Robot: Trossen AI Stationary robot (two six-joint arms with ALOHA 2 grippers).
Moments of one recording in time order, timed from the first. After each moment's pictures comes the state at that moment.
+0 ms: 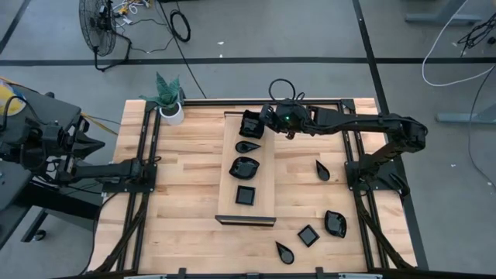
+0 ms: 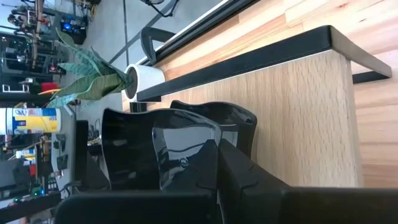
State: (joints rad) left arm 0.04 0.01 1.24 -1.22 -0.03 -0.07; right arm -0.26 1.49 1.17 -0.34 0.22 1.48
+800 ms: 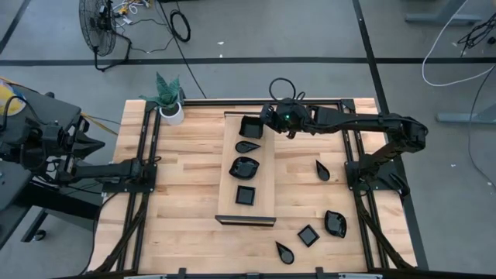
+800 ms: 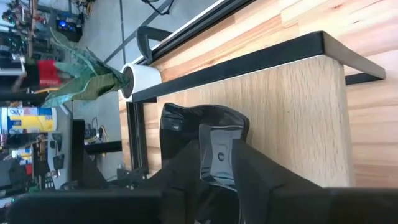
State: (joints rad) left arm 0.04 0.01 1.24 -1.22 -0.03 -0.07; right arm -0.28 1.49 1.17 -0.35 0.20 1.48
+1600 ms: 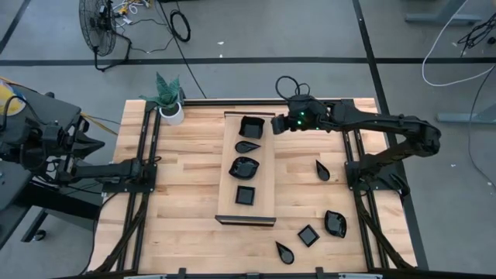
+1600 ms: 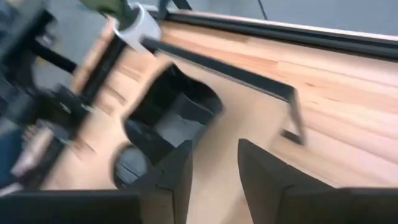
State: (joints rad) left arm 0.04 0.01 1.24 -1.21 -0.03 -0.07; right arm -0.28 1.34 1.17 -0.52 0.15 0.83
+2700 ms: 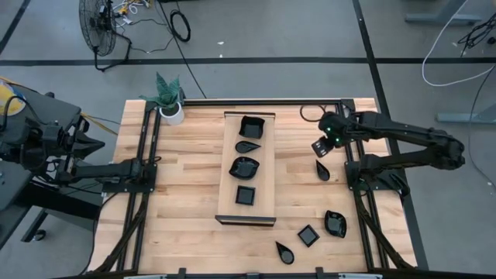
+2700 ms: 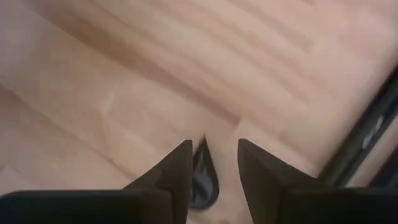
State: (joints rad) left arm 0.04 0.01 1.24 -1.22 -0.03 -0.07; right arm -0.33 0.99 0.92 -1.16 0.13 0.64
